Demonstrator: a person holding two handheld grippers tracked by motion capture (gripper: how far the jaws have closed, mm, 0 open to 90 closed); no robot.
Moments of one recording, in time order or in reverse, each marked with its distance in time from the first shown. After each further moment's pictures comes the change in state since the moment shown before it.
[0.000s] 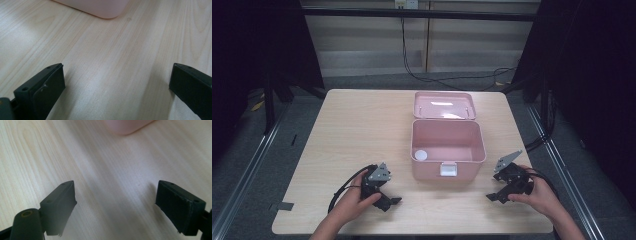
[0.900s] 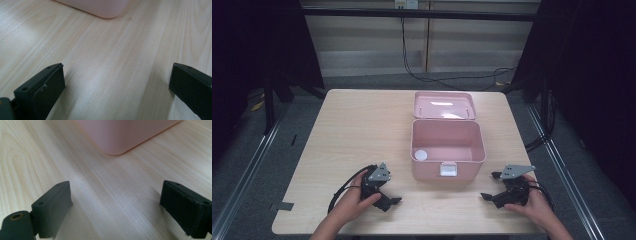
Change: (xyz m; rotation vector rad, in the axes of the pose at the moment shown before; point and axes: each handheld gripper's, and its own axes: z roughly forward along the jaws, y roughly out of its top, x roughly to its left) left arm 0.000 0.000 0.000 0.000 0.002 -0.002; right arm 0.008 -0.031 0.020 -0.364 -0.108 0.024
